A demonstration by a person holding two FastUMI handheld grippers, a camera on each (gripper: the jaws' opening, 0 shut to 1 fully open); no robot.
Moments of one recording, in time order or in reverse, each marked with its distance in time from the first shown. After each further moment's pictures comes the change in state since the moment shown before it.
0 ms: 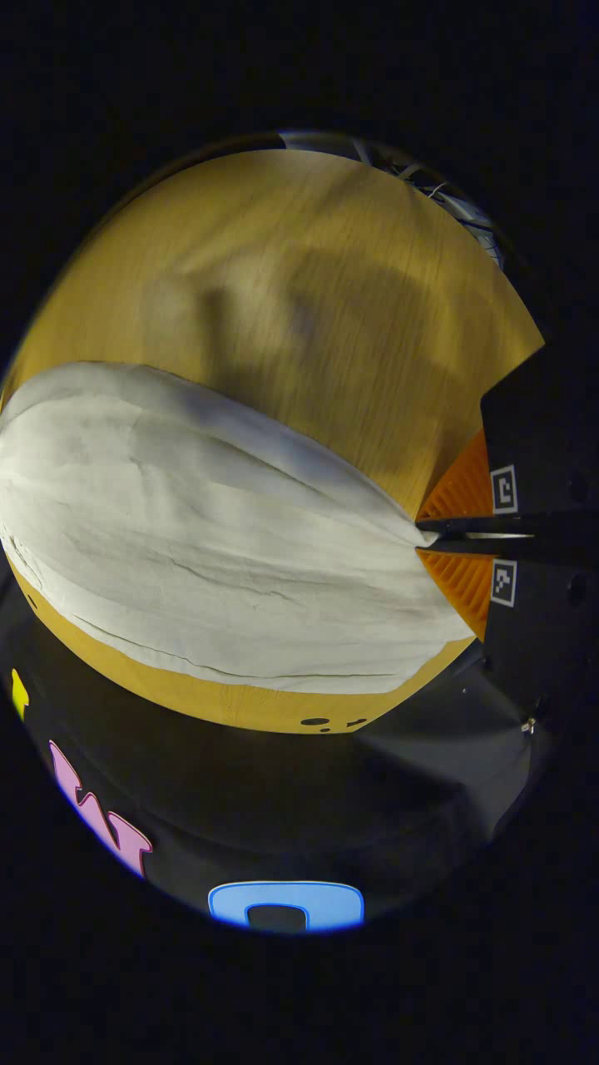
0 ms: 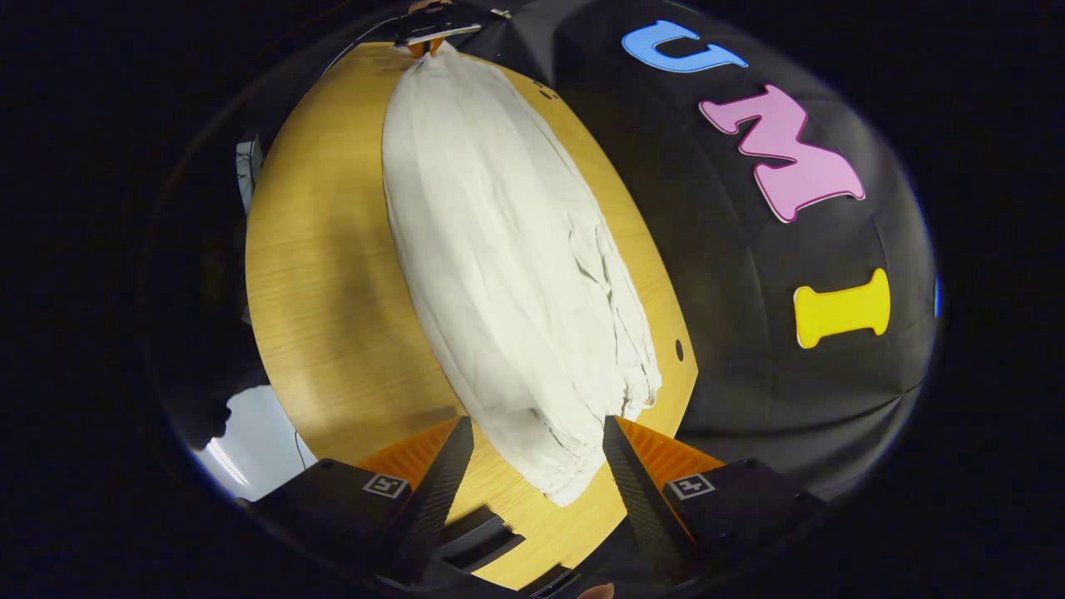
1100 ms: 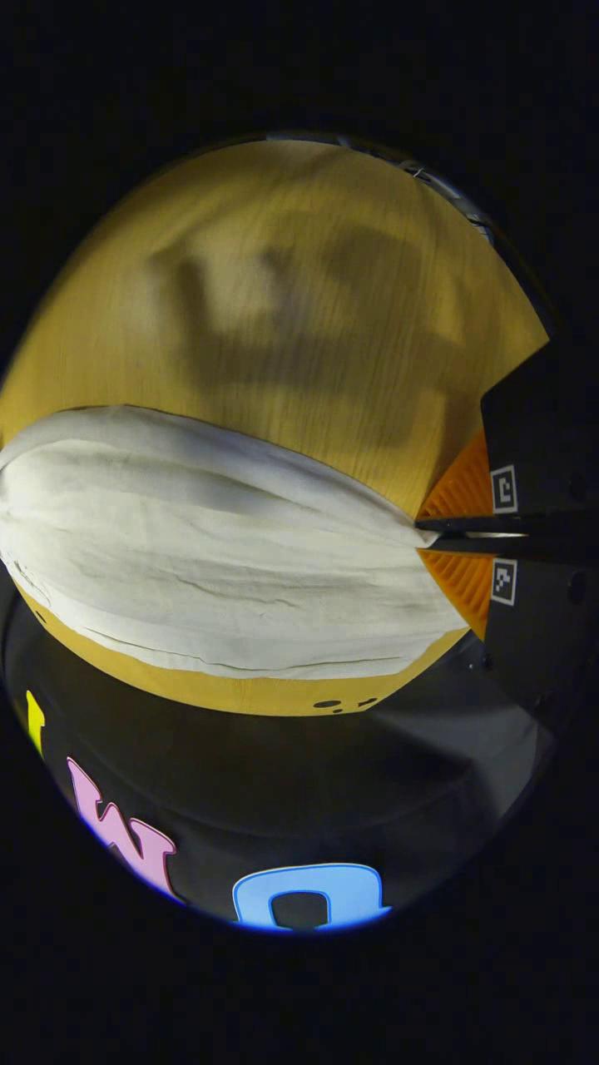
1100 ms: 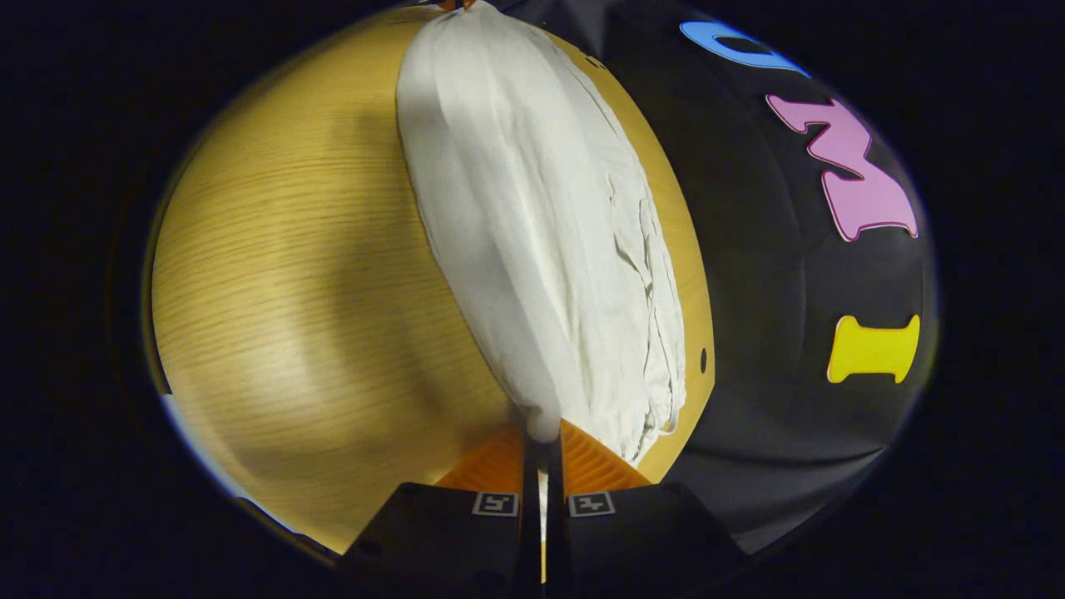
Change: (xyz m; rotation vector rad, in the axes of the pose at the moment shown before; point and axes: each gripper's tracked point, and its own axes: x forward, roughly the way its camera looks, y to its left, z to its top) left arm -0.002 0.002 0.001 0.029 -0.006 0.089; right arm 0.070 -0.009 0.004 -0.097 0.089 0.039
